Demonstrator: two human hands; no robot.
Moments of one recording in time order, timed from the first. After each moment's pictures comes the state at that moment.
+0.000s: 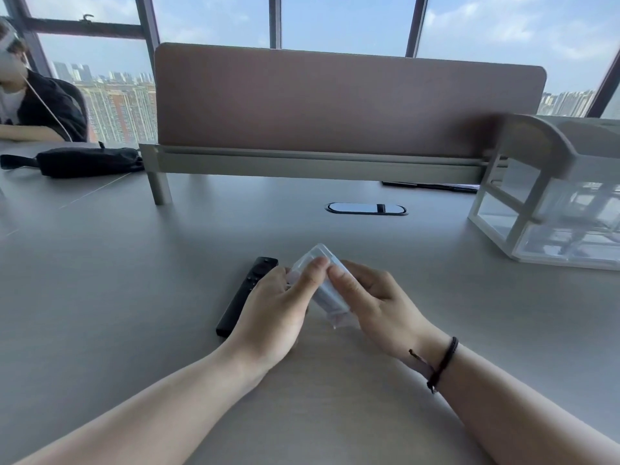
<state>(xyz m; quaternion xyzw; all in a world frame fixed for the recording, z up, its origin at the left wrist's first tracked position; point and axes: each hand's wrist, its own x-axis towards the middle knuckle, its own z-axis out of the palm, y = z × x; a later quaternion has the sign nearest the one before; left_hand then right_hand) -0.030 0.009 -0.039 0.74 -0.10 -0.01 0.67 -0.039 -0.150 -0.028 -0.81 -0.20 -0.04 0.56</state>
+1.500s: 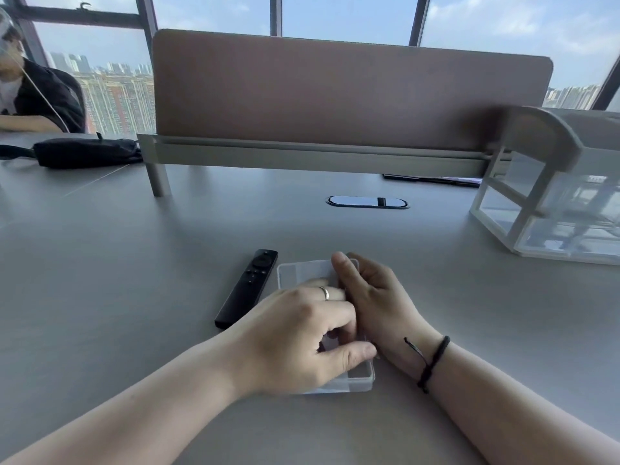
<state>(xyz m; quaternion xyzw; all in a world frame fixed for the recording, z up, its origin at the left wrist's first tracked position) -0.045 0.014 -0.036 0.83 -0.46 0.14 0.28 -0.034 -0.139 -0.041 -0.76 -0.09 -0.10 0.64</state>
